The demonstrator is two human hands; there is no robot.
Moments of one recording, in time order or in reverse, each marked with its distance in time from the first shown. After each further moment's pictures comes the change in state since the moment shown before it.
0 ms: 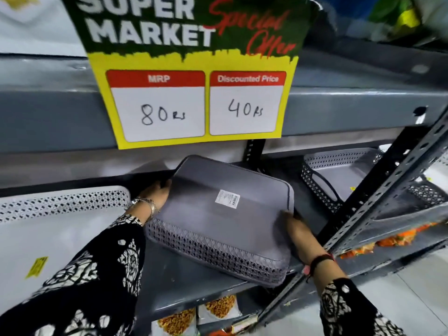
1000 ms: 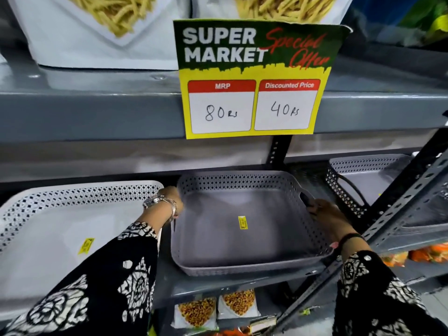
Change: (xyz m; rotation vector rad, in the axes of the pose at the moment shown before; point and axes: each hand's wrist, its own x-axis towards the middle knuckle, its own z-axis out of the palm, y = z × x) left_hand -0.067 -0.003 -0.031 0.274 -0.027 -0.092; right_hand 0.018 -0.031 -0.028 -0.338 -0.041 -0.207
